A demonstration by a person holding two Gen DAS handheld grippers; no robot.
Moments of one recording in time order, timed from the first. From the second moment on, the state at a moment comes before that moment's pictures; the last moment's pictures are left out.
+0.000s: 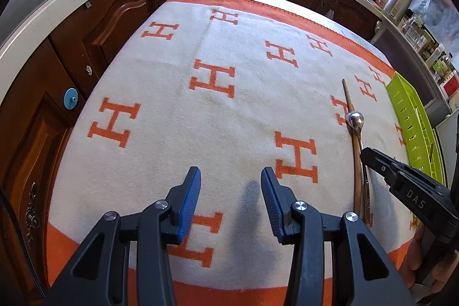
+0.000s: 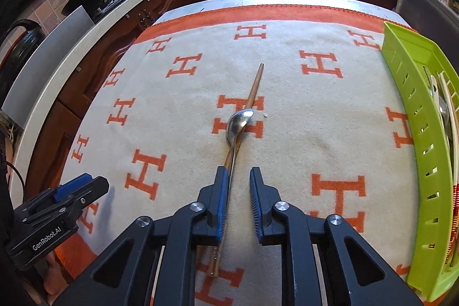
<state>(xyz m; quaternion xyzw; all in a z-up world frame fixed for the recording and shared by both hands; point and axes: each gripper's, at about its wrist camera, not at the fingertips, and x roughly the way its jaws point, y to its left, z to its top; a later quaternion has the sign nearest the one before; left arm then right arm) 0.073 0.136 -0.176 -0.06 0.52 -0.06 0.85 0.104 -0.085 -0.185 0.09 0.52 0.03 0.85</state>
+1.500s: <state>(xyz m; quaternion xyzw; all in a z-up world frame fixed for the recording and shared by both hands) 0.100 -0.015 -0.177 0.03 0.55 -0.16 0.82 0.039 -0.275 -0.081 0.15 0.37 -0.12 0.91</state>
